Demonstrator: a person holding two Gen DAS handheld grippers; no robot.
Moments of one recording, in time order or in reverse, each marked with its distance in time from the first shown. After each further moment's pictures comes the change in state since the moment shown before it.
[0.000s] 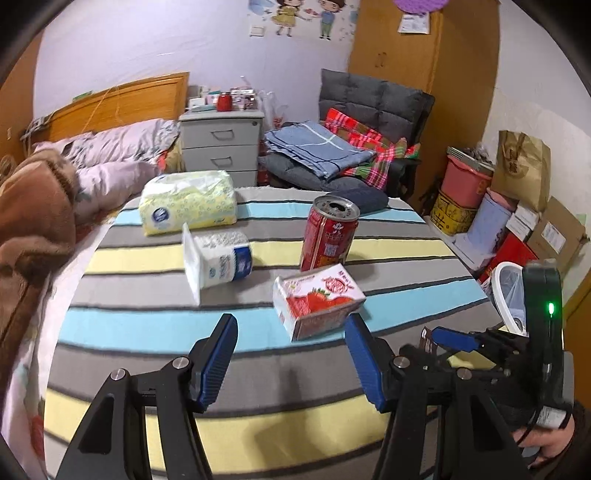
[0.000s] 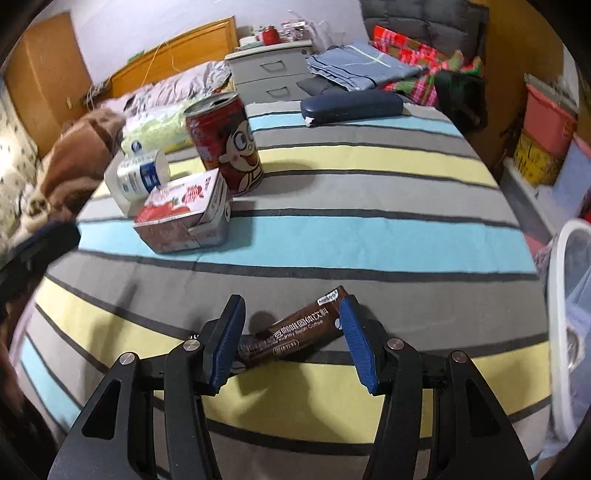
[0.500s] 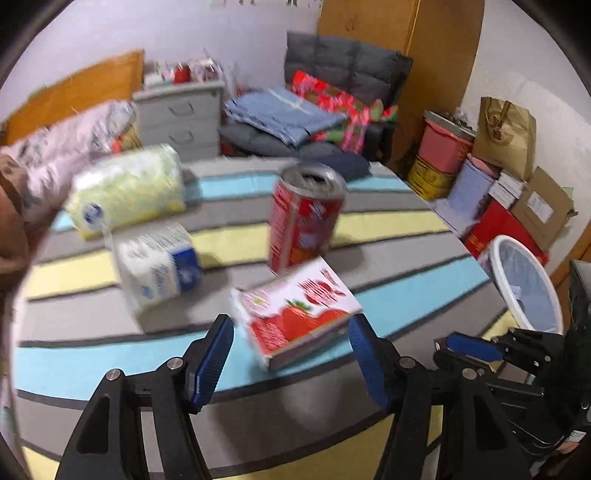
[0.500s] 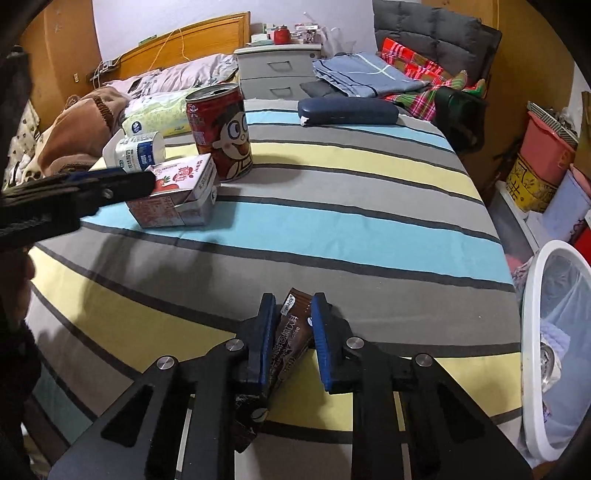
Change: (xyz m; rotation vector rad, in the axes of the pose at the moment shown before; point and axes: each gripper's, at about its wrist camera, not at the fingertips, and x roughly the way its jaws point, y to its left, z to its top) left arm 0.072 -0.008 0.013 0.055 0.152 -0.127; right arm -0.007 -0.010 -0.004 -0.081 -0.002 -0.047
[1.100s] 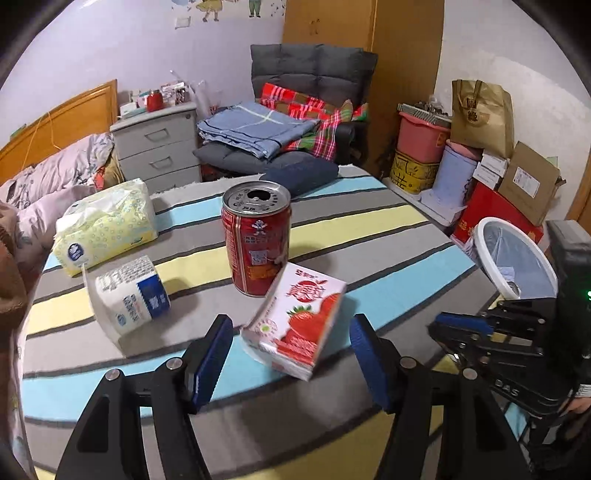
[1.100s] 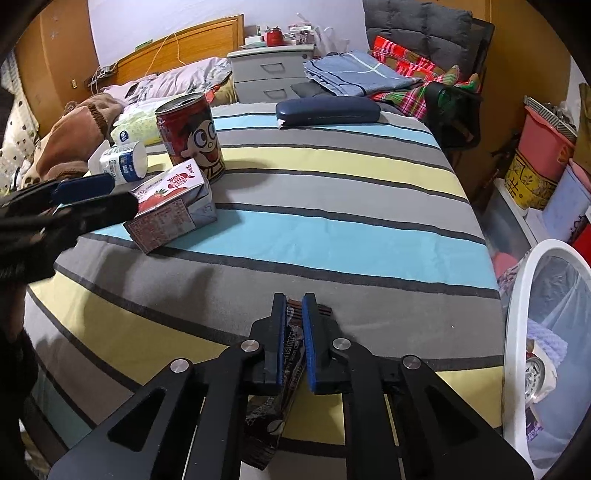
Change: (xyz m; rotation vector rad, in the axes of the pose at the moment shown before) left arm -0.006 -0.034 0.004 0.141 -0.045 0.014; right arm 0.005 -0.023 0.001 0.013 -0.009 0.021
